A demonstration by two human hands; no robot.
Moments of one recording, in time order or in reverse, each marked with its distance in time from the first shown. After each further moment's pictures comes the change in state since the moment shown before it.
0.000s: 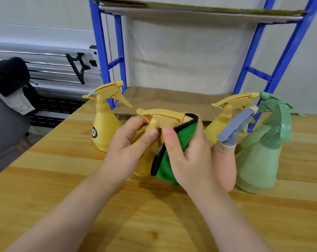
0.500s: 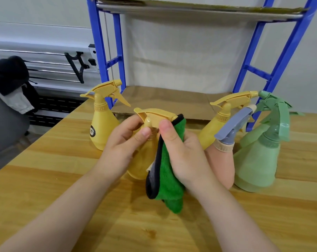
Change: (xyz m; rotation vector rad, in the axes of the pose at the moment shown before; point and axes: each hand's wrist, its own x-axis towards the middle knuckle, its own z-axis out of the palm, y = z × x) left_hand 0.000 -0.009 -0.004 -0.203 -0.001 -0.105; right_hand 0.005 -0.018 -0.004 0.519 -0.288 0.466
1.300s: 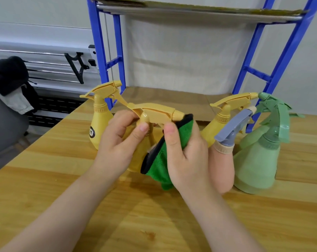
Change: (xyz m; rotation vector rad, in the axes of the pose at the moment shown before) left_hand 0.004 0.003 -0.007 0.329 0.161 0.154; right_hand 0.002 0.020 -0.002 -0.499 0.340 -0.476
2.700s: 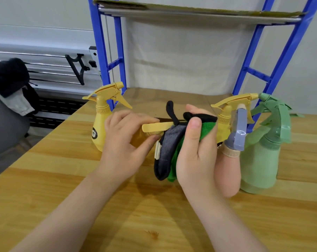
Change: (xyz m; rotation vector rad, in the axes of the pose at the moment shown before) left_hand 0.001 0.006 0.002 0.502 0.012 0.232; right_hand 0.004 0.004 0.005 0.106 0.219 0.016
